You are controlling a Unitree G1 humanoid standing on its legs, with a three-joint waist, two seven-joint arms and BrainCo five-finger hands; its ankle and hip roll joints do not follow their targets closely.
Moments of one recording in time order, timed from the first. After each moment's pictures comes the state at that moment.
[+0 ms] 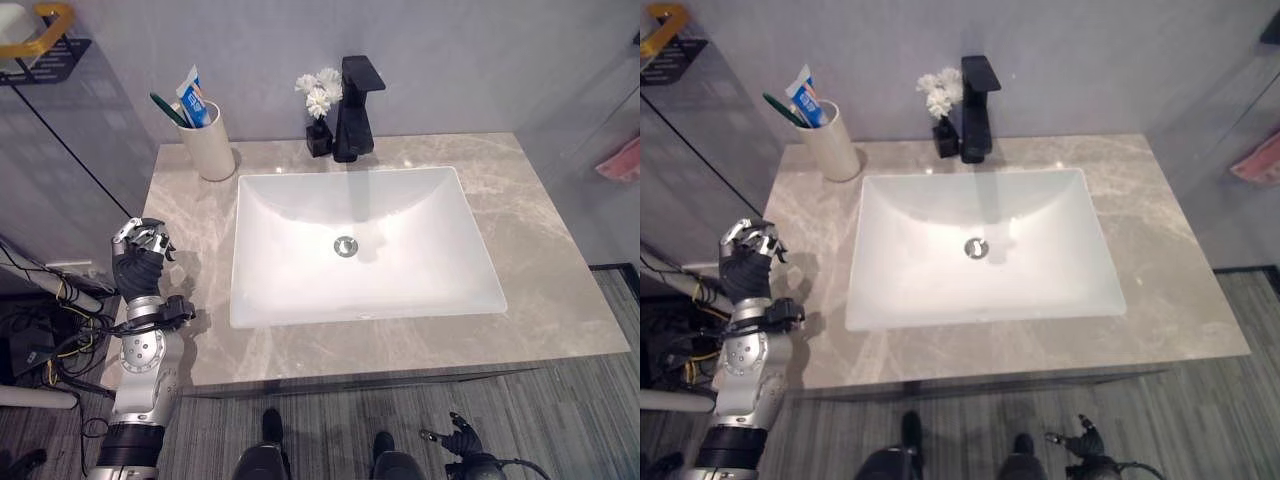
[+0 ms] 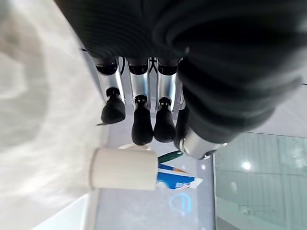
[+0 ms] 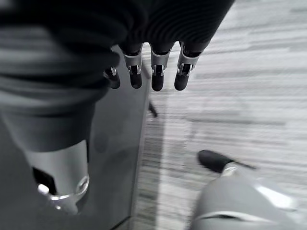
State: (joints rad) left arm -0.12 0.41 0.06 0.07 -0.47 -0.37 0.29; right arm 0.01 -0.27 0.20 1.03 0.11 -0.13 -0.19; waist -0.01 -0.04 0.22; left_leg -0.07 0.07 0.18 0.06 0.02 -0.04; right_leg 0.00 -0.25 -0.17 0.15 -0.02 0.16
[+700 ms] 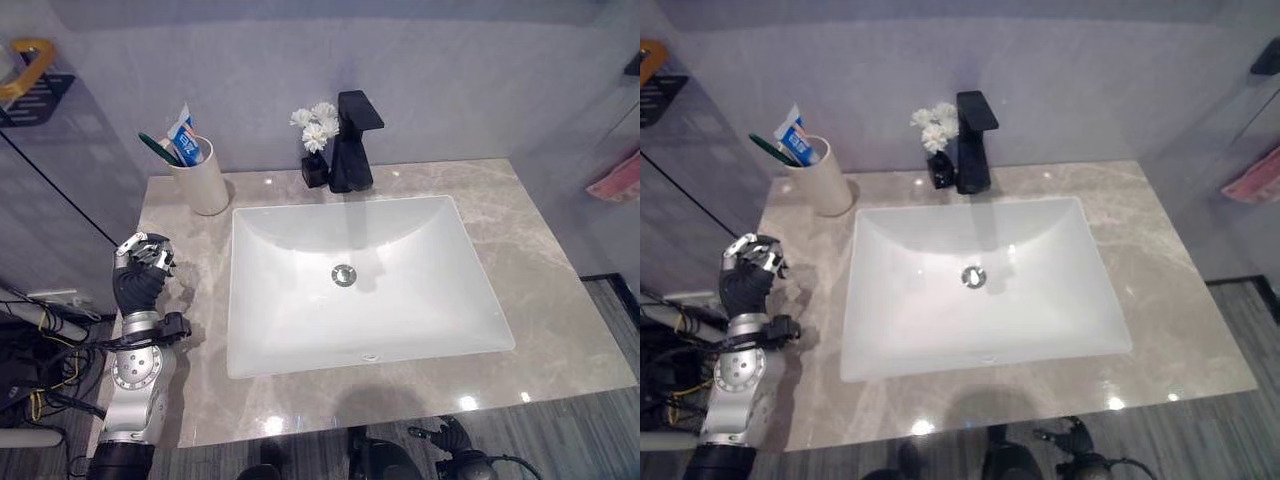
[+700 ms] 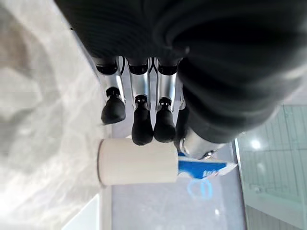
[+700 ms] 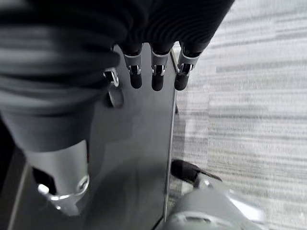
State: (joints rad) left arm -0.02 0.43 0.08 0.05 -0.38 -0.37 0.27; right arm 0.04 -0.27 0.23 0.99 0.10 -0.14 -0.17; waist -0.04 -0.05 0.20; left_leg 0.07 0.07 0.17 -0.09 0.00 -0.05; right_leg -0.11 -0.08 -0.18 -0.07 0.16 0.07
